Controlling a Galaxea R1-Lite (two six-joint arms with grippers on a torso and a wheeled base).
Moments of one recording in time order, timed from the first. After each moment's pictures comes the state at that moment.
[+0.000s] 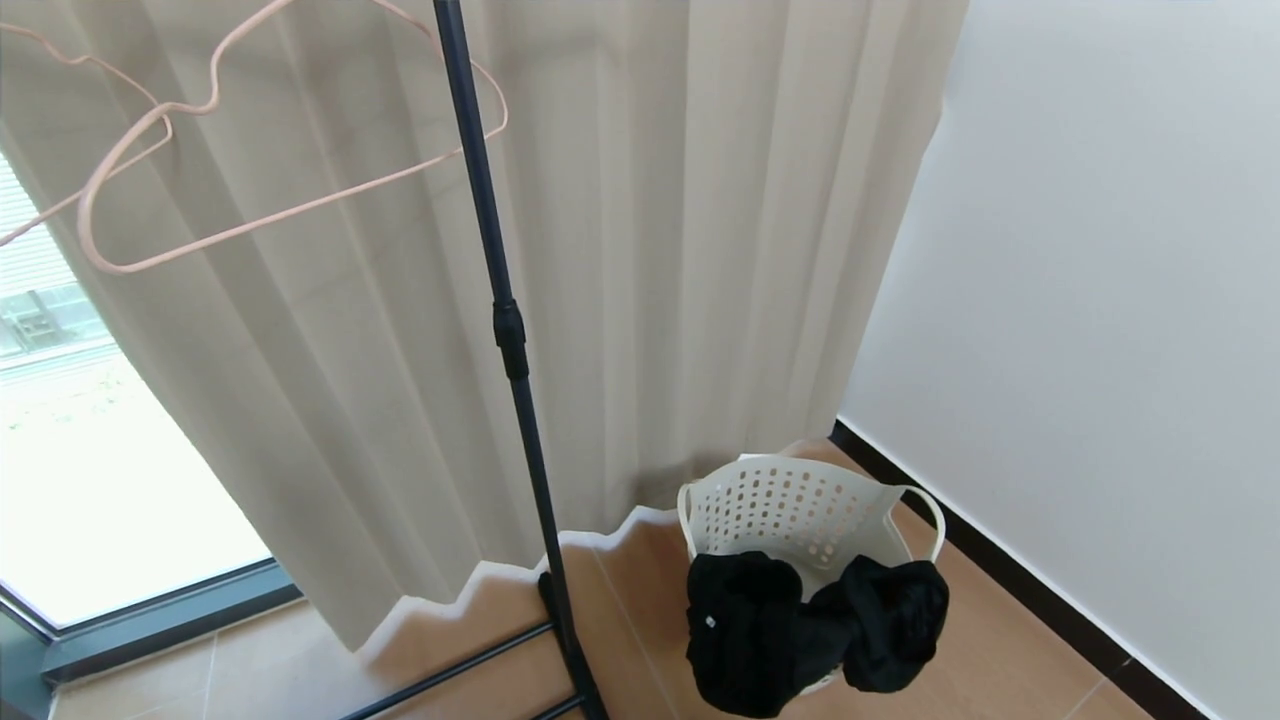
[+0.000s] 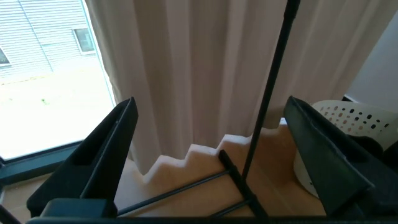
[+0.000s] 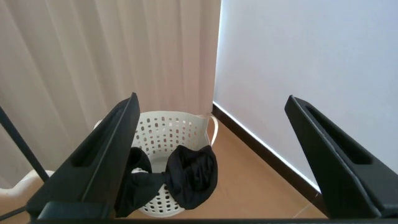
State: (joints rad) left arm 0.01 0.00 0.00 -0.07 0.06 0.00; right arm 0.01 0.01 0.00 -0.13 -0.11 0.03
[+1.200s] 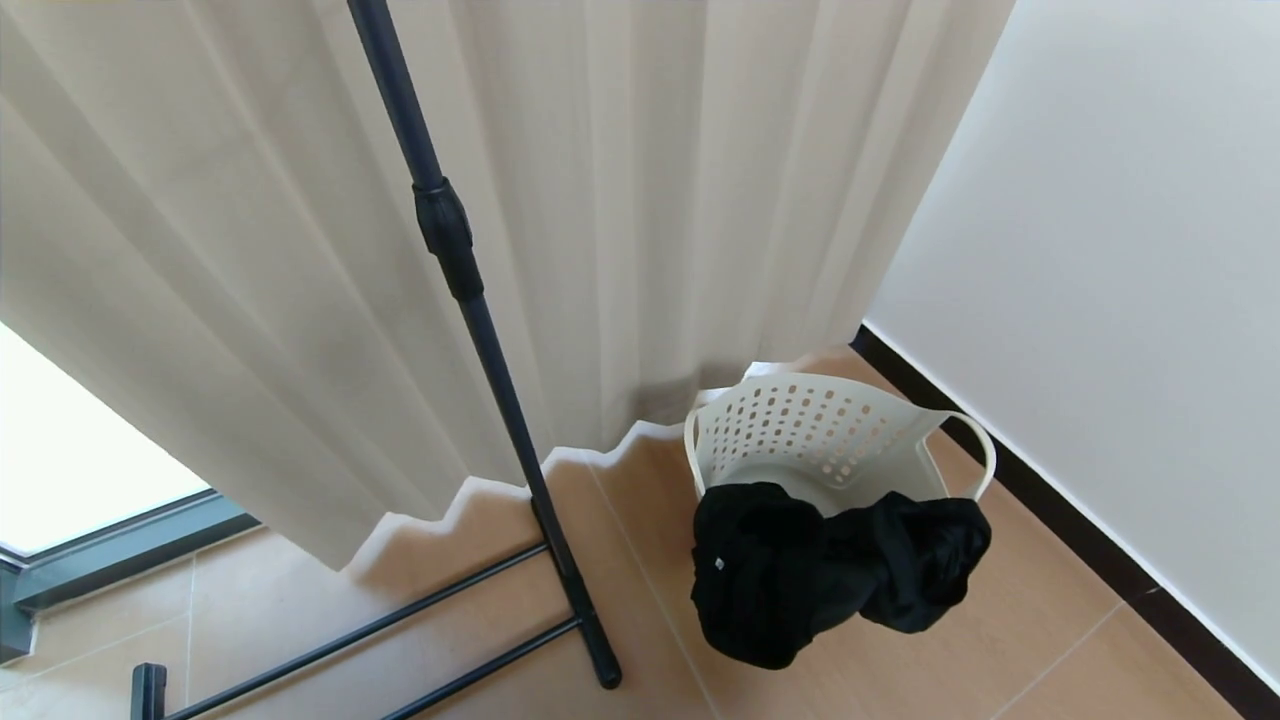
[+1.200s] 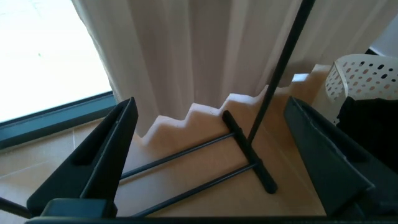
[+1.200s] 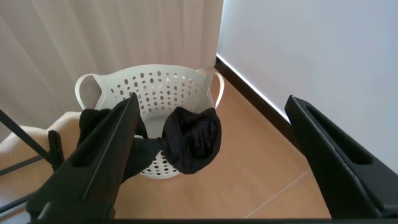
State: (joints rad) left arm 0.01 0.00 0.00 -0.07 0.06 0.00; right arm 0.01 0.01 0.00 -0.12 -0.11 0.03
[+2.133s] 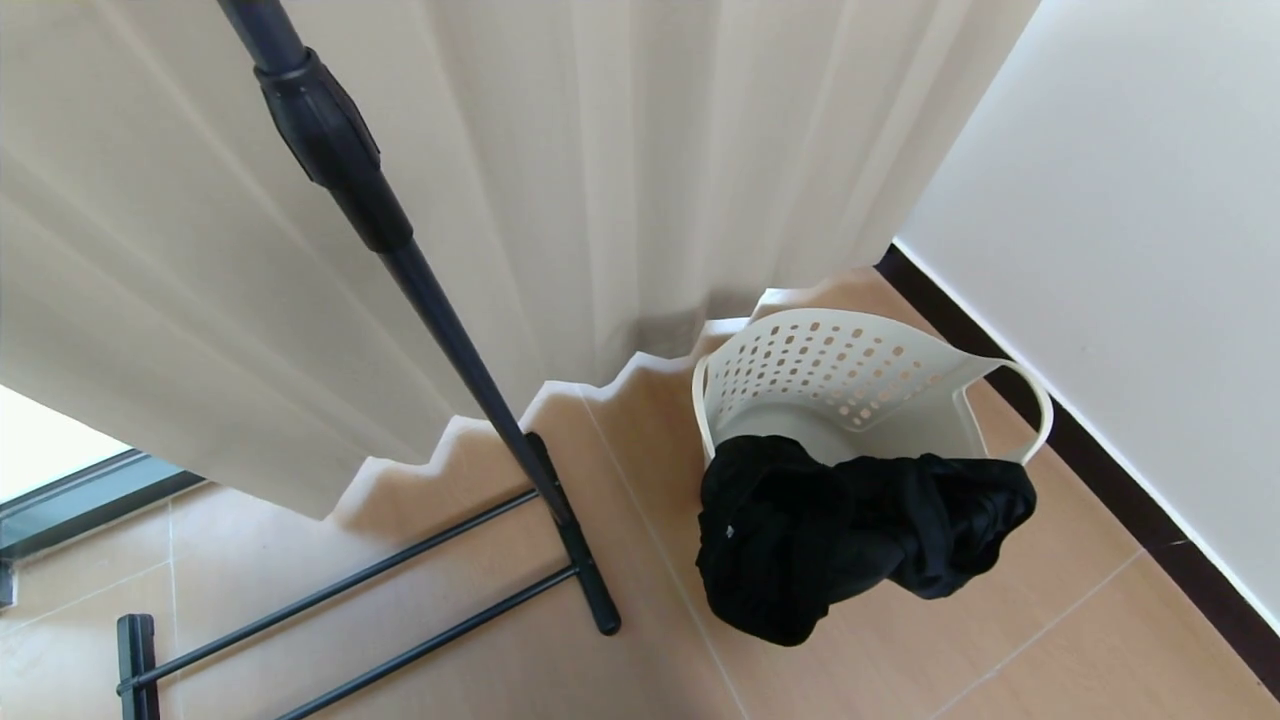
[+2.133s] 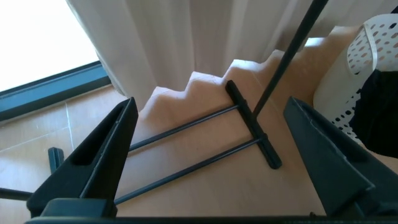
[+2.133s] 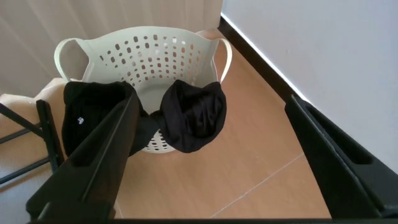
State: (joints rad) left arm 0.01 0.00 0.00 -0.07 0.06 0.00; right arm 0.01 0.01 0.00 -0.13 -0.11 0.03
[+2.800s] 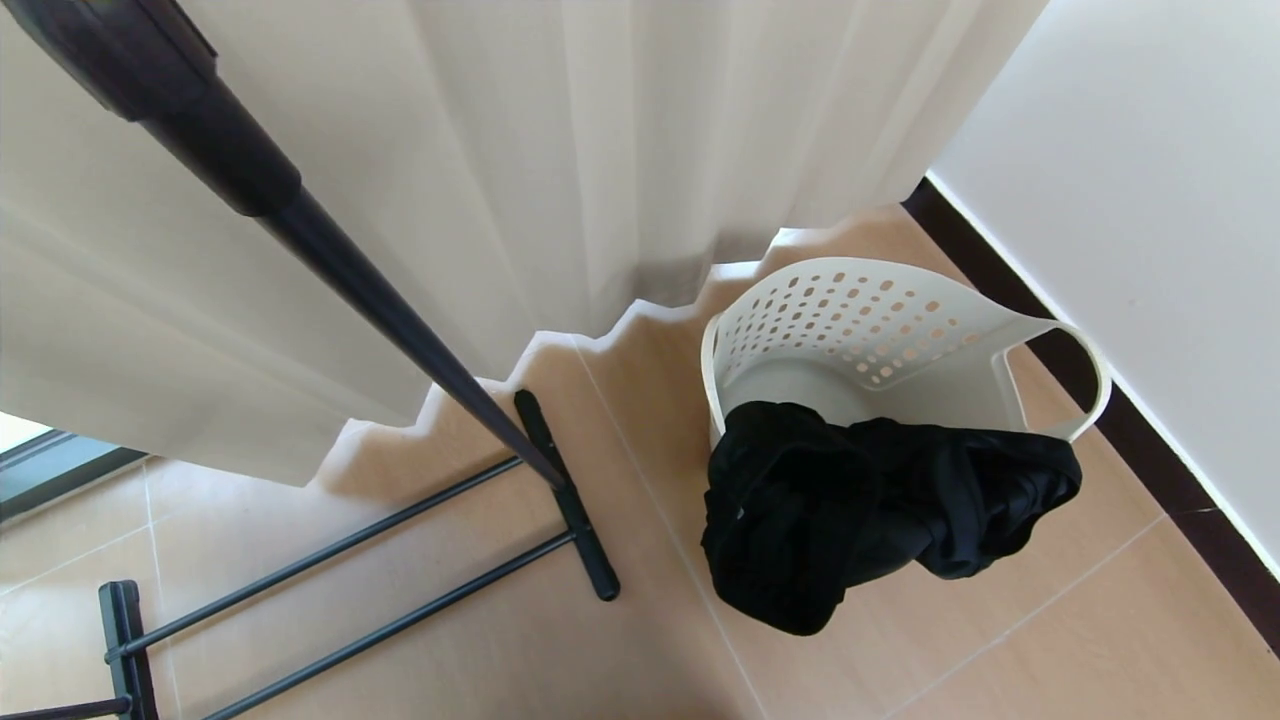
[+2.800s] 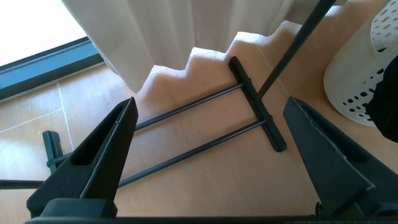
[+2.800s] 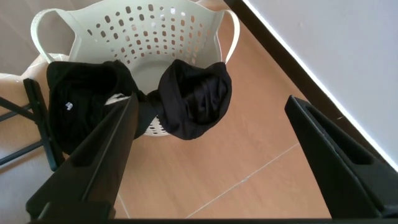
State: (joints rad) left arm 0.01 0.00 0.00 -0.07 0.06 0.00; right arm 0.01 0.01 0.00 -0.13 -0.11 0.04
